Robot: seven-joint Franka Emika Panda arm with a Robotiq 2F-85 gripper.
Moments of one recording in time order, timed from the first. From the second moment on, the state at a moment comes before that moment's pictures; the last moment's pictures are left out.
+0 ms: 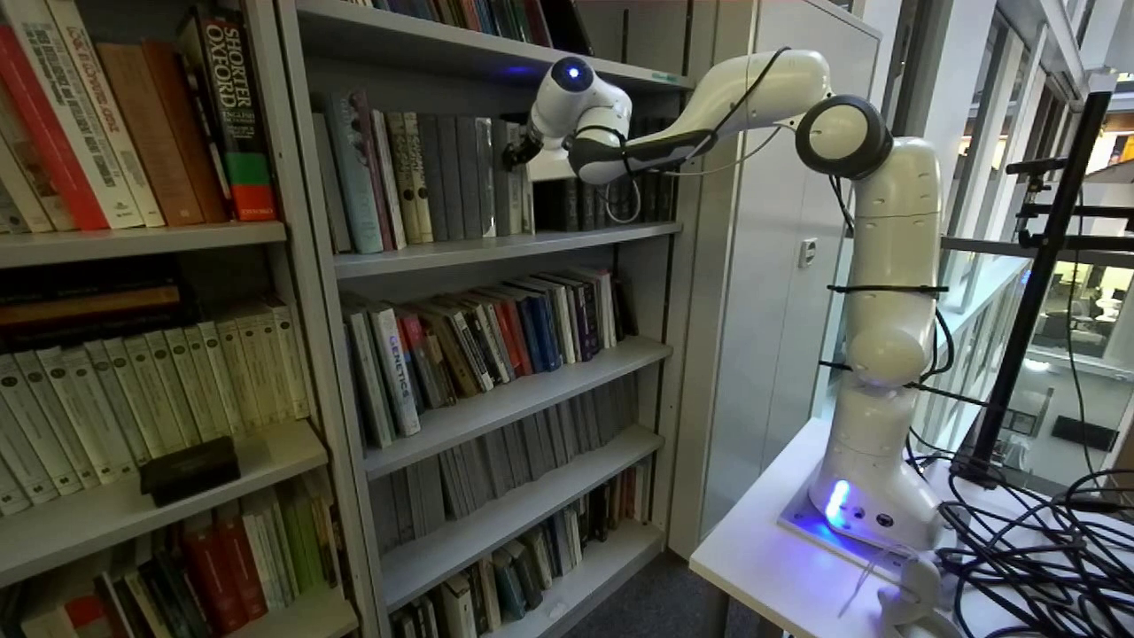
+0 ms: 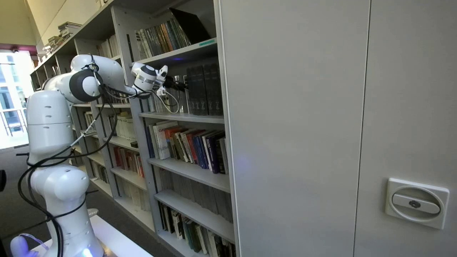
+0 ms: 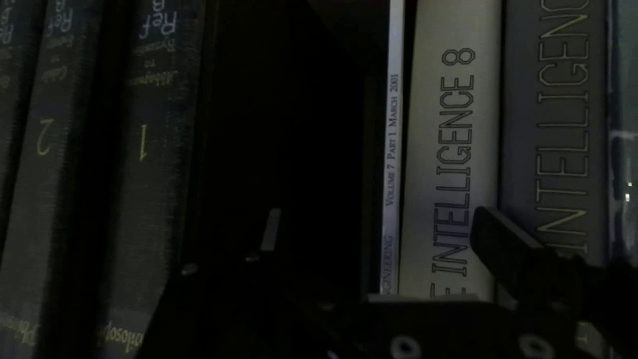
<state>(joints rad) 0.14 0.13 0.14 -1.53 -1.02 2.37 1.13</state>
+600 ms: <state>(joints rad) 0.19 0.06 0.18 -1.66 -0.85 2.53 0.95</state>
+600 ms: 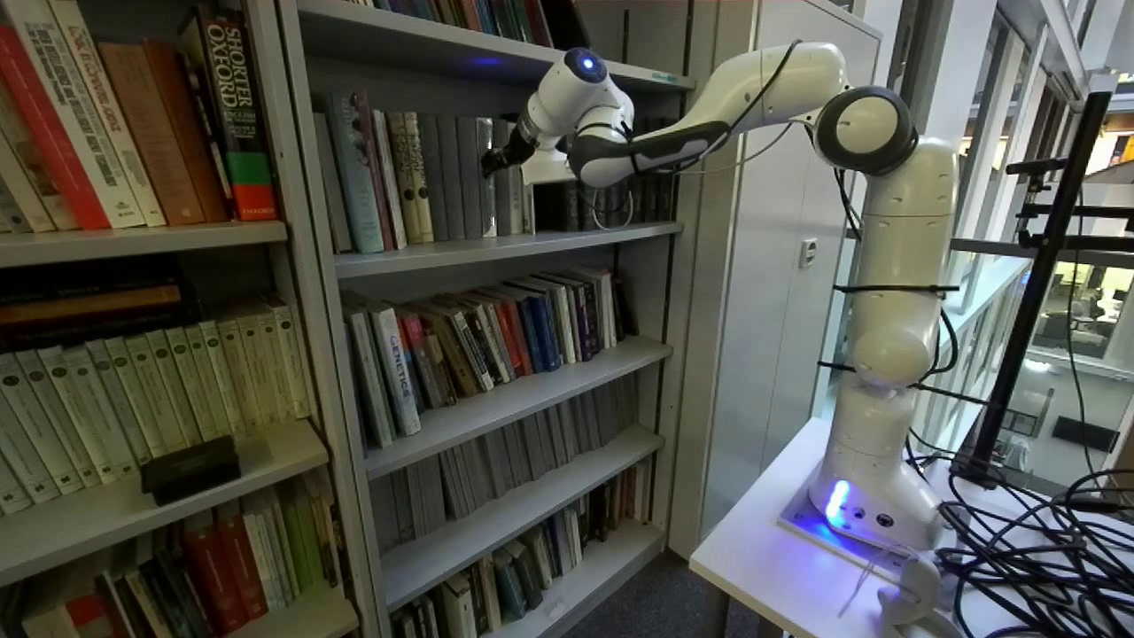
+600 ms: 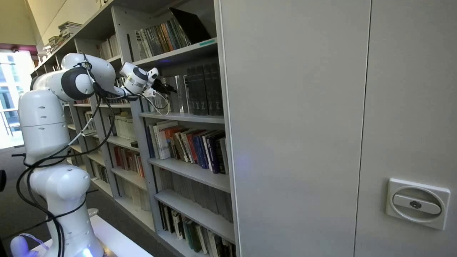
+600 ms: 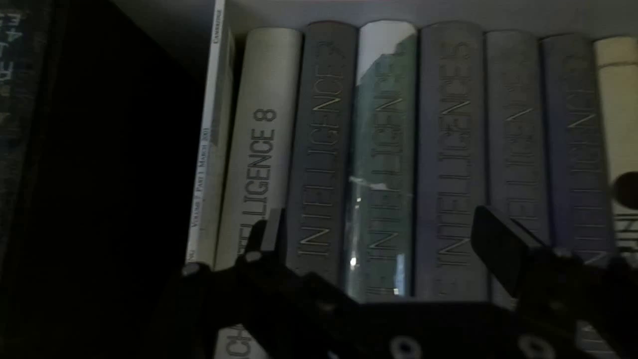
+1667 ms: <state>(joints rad) 0.26 0.03 0.27 -1.66 -0.50 2.73 0.42</state>
